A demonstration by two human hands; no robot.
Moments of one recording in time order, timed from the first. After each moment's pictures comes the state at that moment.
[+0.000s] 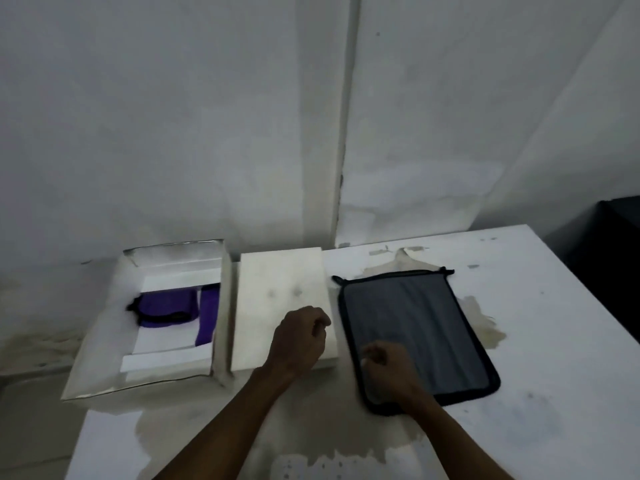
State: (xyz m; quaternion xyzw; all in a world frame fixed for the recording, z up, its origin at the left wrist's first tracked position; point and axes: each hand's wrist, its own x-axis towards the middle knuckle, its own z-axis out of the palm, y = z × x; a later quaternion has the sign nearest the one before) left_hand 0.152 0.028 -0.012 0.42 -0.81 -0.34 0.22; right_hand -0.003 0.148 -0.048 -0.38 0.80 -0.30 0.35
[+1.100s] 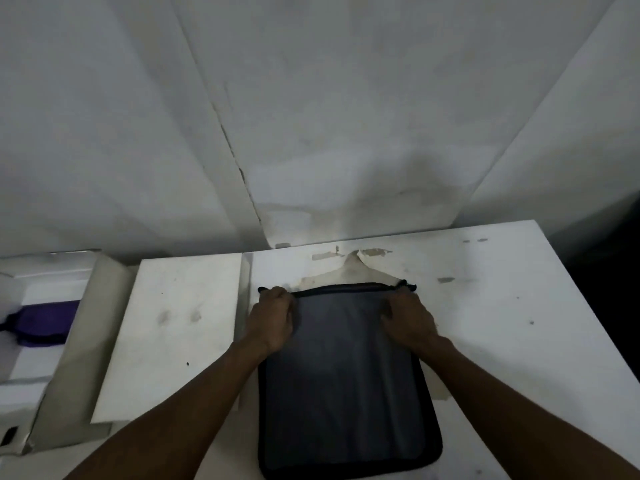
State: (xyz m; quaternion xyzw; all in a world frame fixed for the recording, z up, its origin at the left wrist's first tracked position) left_hand -0.040 -0.039 -0.095 0.49 -0.83 -0.26 0.00; right_hand -0.280 0.074 -0.086 -0.50 0.82 -0.12 0.27
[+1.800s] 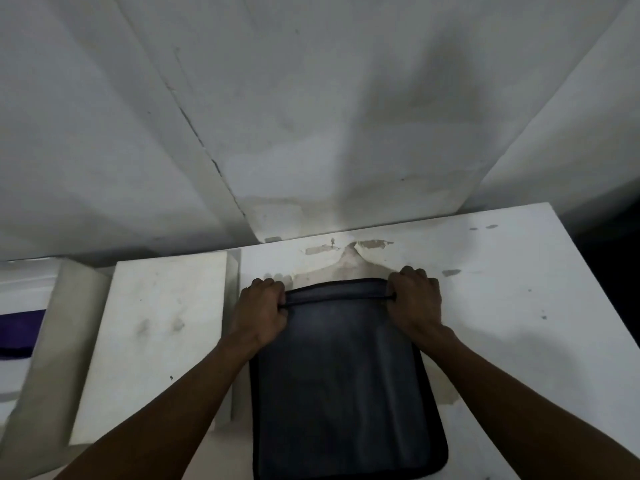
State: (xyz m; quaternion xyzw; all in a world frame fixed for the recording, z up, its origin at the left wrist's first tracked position) left_hand -0.052 -0.068 -0.112 0.48 -0.85 -0.21 0.00; right_hand -0.302 0.047 -0.111 -0.52 0.84 -0.12 0.13
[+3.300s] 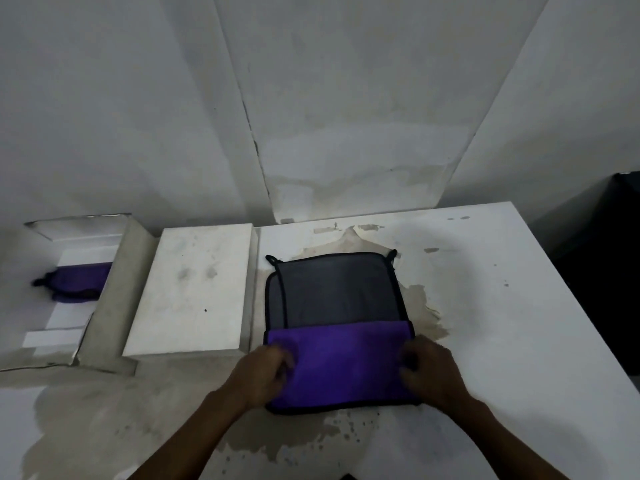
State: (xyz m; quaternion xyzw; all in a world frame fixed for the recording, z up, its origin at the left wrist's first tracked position) left_hand 0.044 0.103 -0.083 0.43 -0.84 -0.32 -0.09; right_hand -0.243 0.244 -0.090 -0.51 0.79 -0.17 0.29
